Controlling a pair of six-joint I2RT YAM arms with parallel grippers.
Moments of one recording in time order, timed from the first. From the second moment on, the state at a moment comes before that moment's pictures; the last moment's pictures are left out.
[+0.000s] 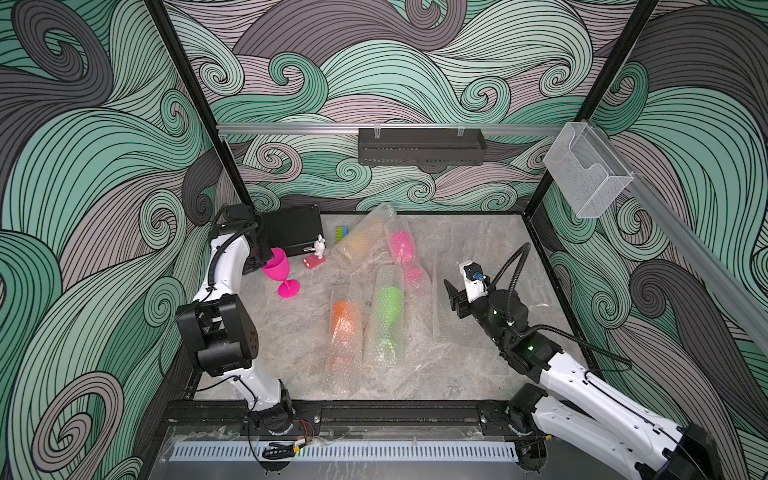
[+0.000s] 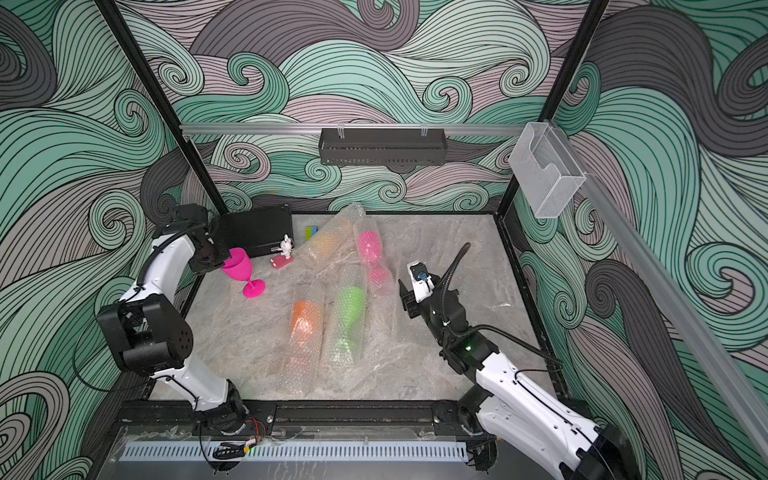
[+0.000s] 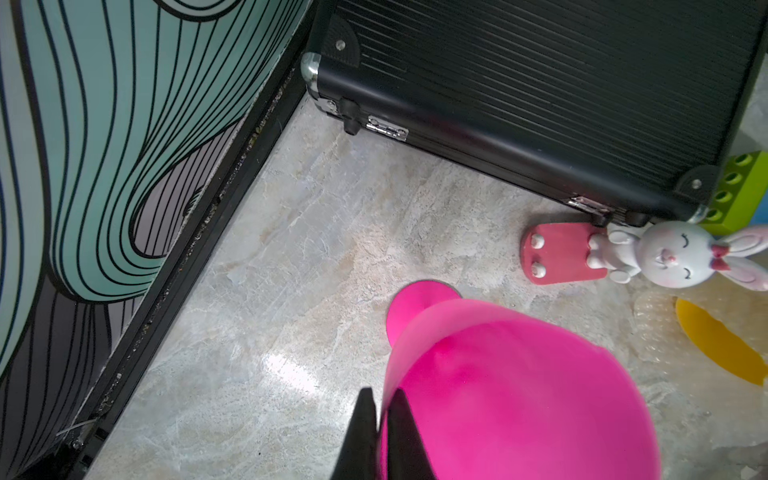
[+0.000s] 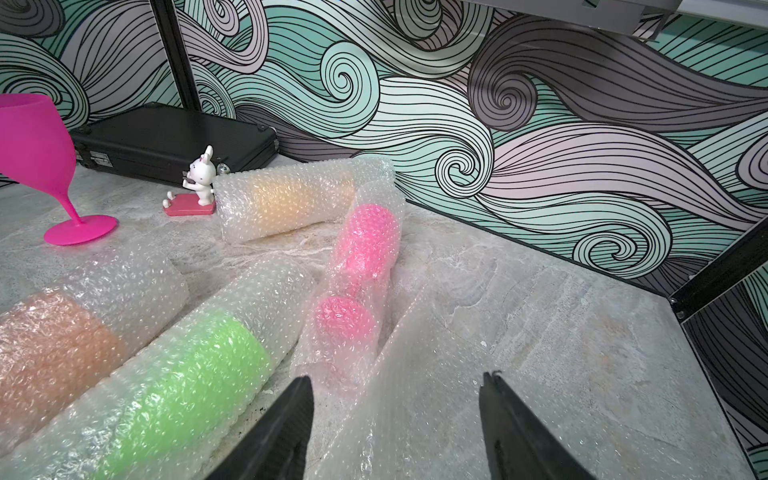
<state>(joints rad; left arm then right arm) 0.25 1.69 1.52 -1.01 -0.10 -0.32 0.66 0.82 0.51 0.07 0.29 -0.10</state>
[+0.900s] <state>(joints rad) 0.14 1.55 1.65 -1.04 0.00 -0.30 0.65 0.89 0.54 0.02 0.25 -0.04</state>
